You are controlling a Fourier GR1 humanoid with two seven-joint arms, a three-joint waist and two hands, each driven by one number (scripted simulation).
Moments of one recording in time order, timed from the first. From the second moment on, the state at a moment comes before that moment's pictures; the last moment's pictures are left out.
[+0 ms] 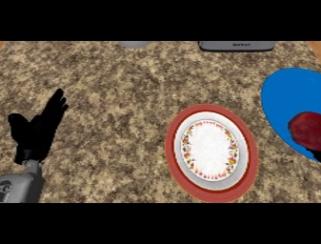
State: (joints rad) left arm -0.15 0.24 0.04 -1.40 0.07 0.04 0.14; right arm -0.06 -0.50 -0.19 -1.74 0.42 0.01 -0.12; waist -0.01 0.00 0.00
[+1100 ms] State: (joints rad) left arm -0.20 0.22 0.05 -1.38 0.05 0.02 0.16; right arm -0.47 -0.68 -0.27 -0.69 0.50 0.12 -0.64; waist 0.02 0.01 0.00
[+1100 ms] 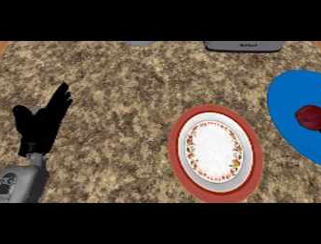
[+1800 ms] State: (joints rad) left arm -0.16 0.22 0.07 -1.40 0.04 0.02 0.16; right arm -0.54 -0.72 -0.44 -0.69 0.15 0.49 -0.64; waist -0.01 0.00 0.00
